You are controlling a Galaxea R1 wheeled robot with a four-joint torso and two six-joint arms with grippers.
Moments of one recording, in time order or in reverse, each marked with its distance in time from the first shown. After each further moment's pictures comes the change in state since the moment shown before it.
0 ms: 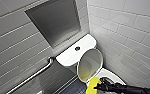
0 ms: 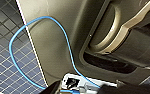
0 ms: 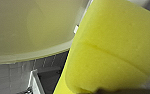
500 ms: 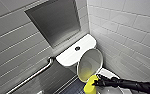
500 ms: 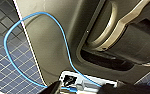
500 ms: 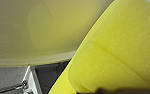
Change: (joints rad) left arm 0.010 0.009 -0.001 0.000 -0.001 0.000; right arm 0.089 0.053 0.001 0.004 -0.141 -0.063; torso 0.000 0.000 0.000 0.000
